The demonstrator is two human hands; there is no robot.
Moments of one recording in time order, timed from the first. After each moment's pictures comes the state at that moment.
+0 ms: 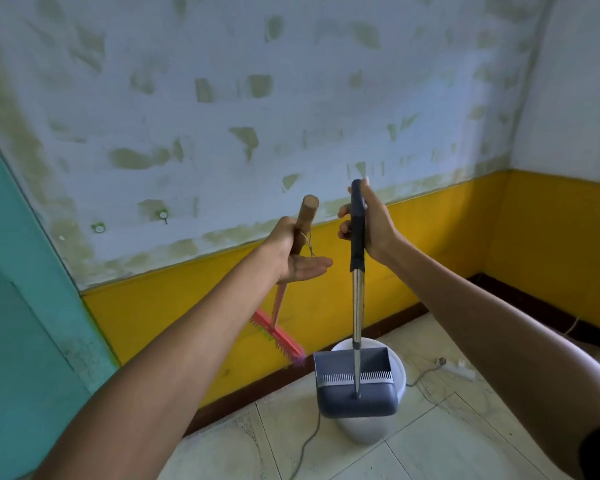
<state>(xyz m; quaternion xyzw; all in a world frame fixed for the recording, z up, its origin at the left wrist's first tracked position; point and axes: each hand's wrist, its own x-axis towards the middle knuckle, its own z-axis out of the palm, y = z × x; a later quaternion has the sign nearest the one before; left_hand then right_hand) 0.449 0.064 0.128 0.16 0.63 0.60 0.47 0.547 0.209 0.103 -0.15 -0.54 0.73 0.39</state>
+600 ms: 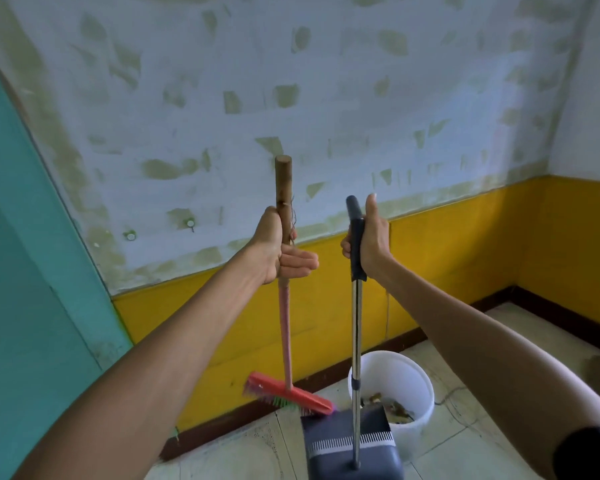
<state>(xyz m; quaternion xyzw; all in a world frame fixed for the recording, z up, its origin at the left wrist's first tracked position) 0.399 0.035 0.156 0.22 0.69 0.59 0.37 0.482 0.192 0.091 -0.25 -0.53 0.66 0.47</state>
